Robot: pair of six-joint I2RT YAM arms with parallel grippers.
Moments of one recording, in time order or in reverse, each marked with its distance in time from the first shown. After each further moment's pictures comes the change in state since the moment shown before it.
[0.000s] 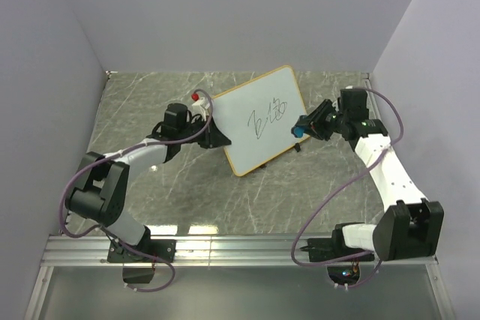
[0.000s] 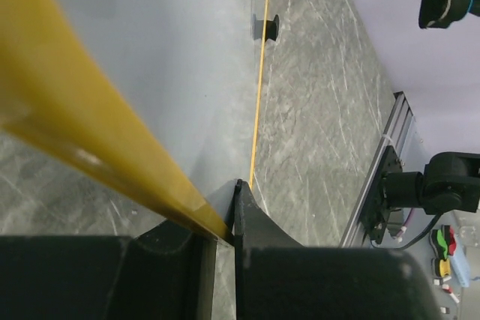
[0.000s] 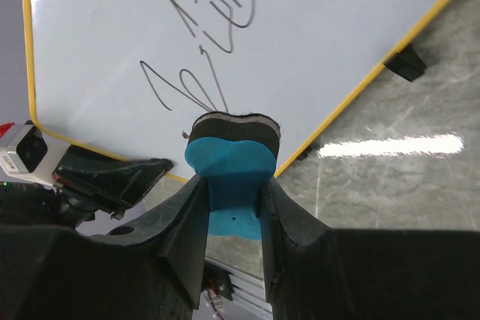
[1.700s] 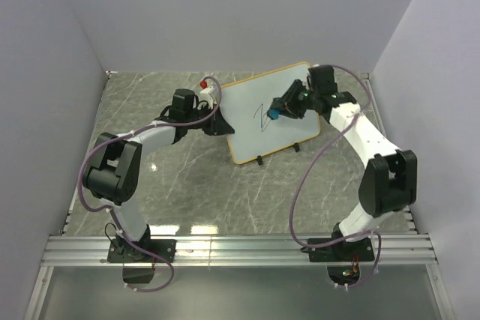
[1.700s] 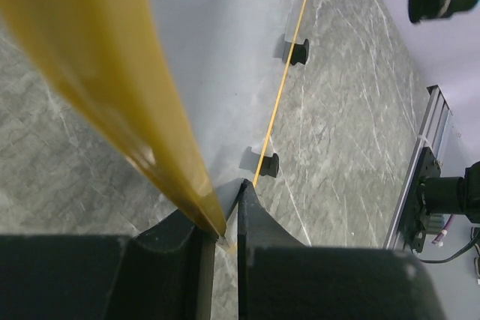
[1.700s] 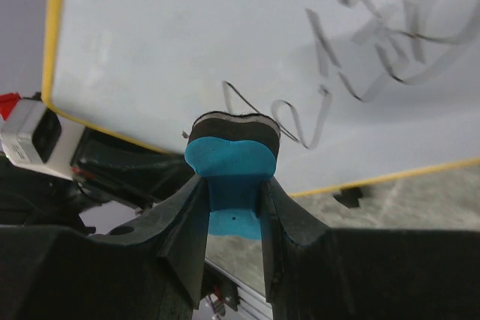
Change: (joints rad) left arm 0.020 0.220 0.269 -0.130 0.028 0.160; right arm 0.148 0.349 0.274 0.085 -0.011 0.003
